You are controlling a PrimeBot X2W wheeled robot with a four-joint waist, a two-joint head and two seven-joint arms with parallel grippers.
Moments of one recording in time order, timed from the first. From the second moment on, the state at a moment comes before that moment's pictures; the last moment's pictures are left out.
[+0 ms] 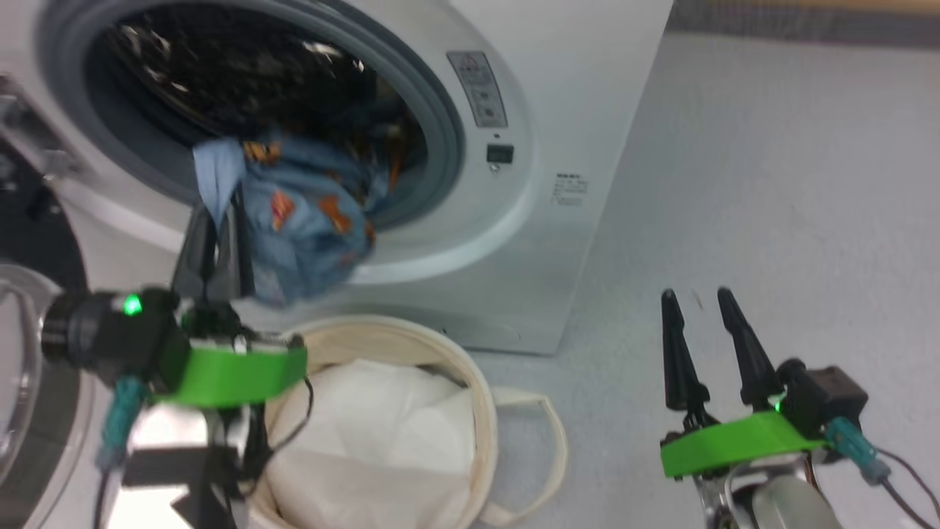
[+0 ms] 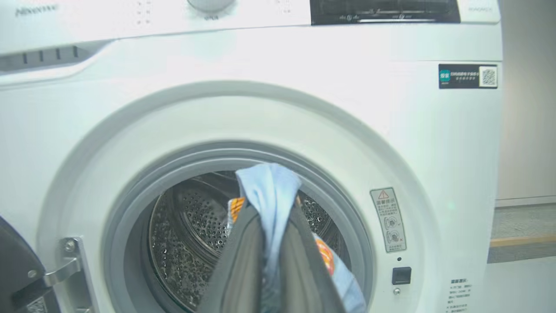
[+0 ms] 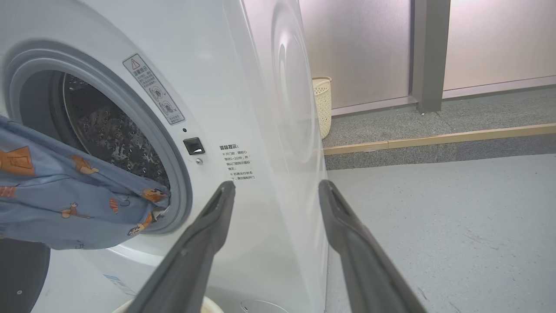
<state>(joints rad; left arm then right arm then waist) -0.40 0.08 -0.07 0.03 -0.06 0.03 -0.26 -0.13 -0.06 0.19 0.10 0.30 0.12 -0.25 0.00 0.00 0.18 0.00</state>
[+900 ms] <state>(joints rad) -0.19 0.06 -0.27 0.19 0.00 0.04 -0.26 -0.07 -0.05 0.20 0.14 0.30 0.12 -0.25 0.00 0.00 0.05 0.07</state>
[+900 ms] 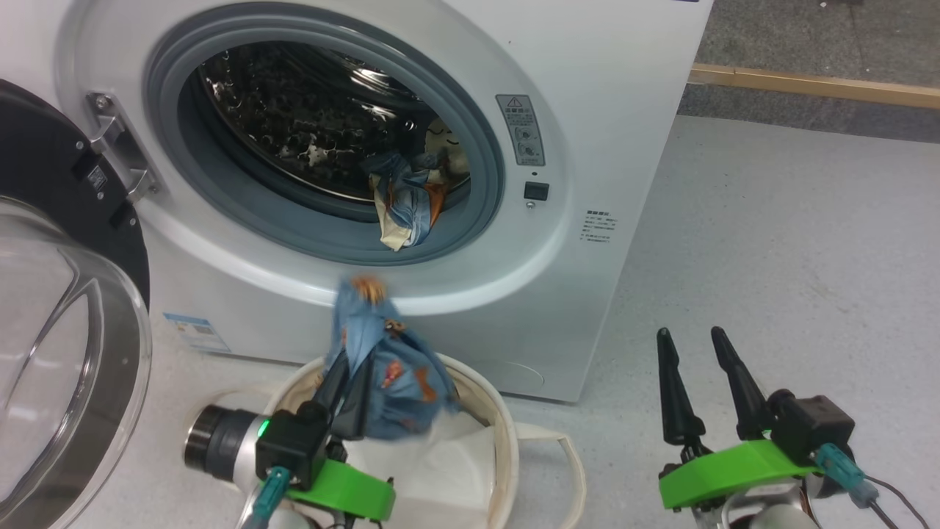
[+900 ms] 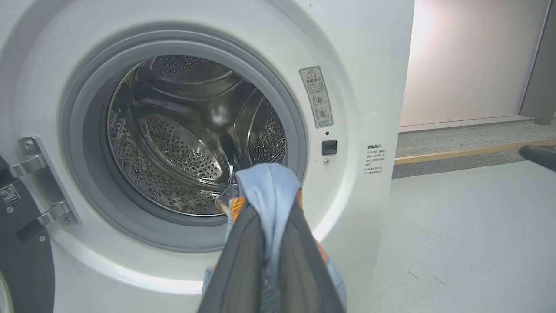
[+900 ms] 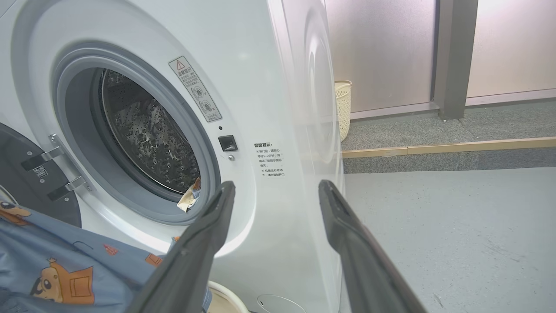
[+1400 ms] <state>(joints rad) -0.20 0.06 -0.28 0.32 -0.02 0.09 -0.26 -0.05 -0.05 0.20 0.14 0.30 0.12 -0.25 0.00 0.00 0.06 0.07</state>
